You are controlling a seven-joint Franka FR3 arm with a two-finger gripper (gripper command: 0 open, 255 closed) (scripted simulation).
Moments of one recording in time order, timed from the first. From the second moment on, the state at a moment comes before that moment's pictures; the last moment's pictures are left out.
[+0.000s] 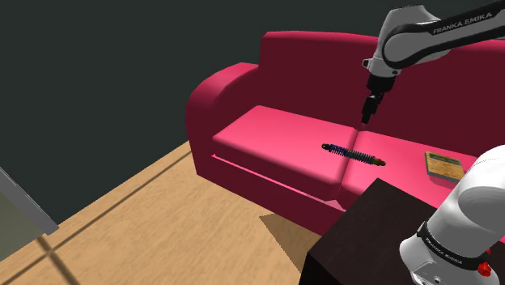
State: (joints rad) arm -0.07 -0.56 -0.34 -2.55 -0.23 2.02 -0.42
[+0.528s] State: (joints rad) arm -0.06 -0.28 -0.50 -2.52 -0.20 2.26 -0.59
